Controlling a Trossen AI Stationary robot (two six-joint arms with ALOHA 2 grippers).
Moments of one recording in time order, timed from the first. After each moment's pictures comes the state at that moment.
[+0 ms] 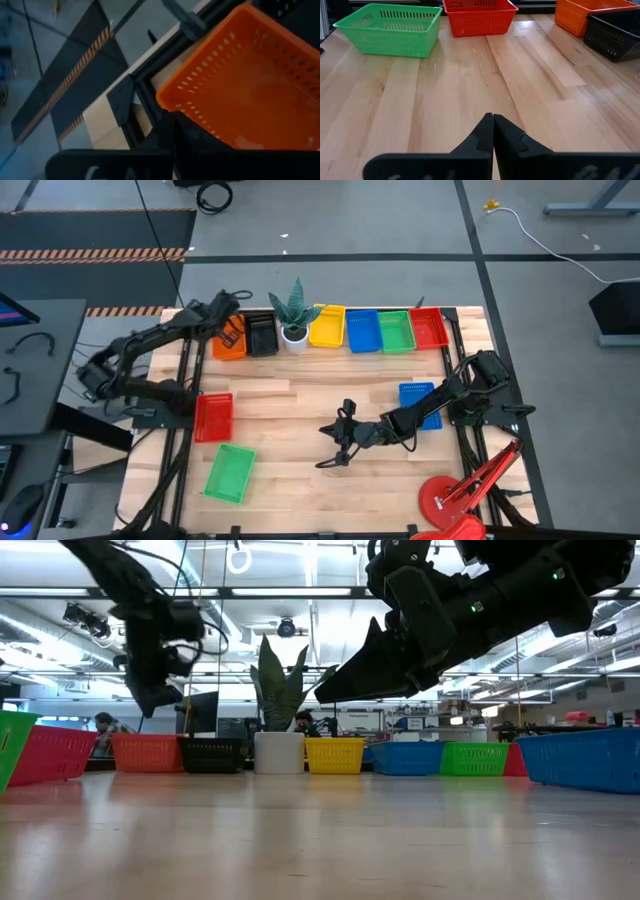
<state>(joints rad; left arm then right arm) 0.89 1.30 0.78 -0.62 -0.61 0.12 0.36 1.86 0.82 0.58 0.51 0.21</state>
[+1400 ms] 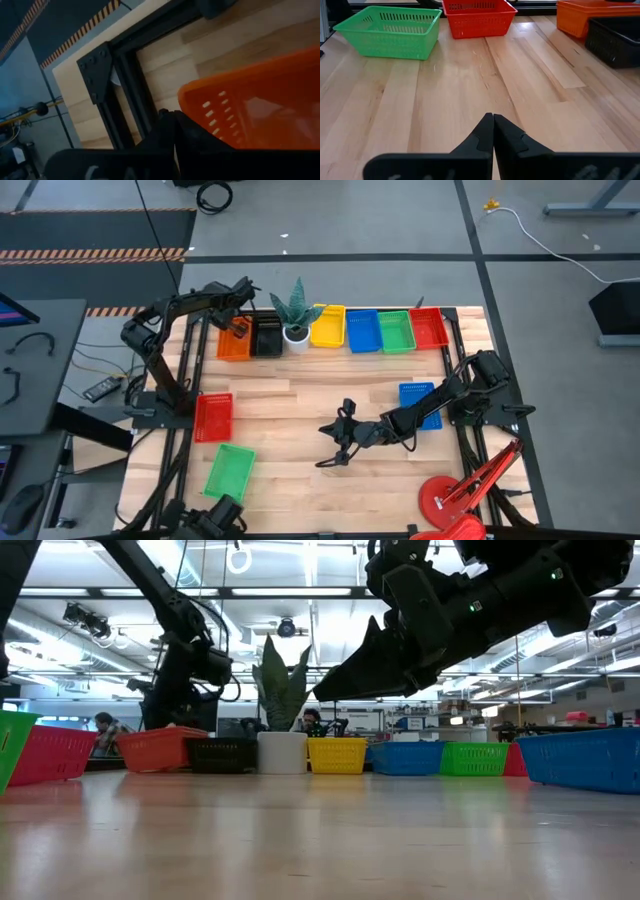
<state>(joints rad) 0.97 1.75 1.12 -0.91 -0.55 -0.17 0.36 1.86 0.82 0.58 0.51 0.21</state>
